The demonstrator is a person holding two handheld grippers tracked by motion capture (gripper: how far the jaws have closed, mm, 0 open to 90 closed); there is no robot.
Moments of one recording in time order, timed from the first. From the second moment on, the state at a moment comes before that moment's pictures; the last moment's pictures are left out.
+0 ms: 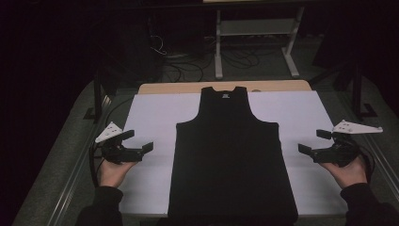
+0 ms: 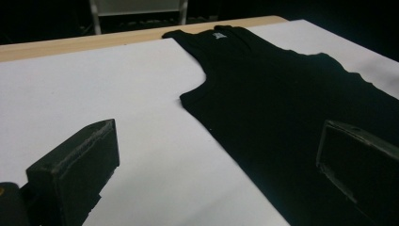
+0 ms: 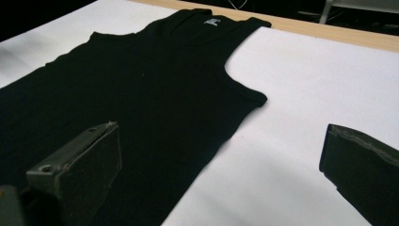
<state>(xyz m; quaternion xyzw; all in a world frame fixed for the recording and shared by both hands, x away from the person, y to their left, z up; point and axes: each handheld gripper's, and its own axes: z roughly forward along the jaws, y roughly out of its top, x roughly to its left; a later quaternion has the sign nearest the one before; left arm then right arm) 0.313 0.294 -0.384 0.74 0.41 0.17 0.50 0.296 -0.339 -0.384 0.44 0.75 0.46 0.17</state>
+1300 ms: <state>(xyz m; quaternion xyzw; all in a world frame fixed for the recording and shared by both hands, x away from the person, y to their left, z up) 0.365 0.273 -0.360 0.79 0.38 0.16 0.46 0.350 -0.330 -0.353 0.41 0.78 0.45 0.14</state>
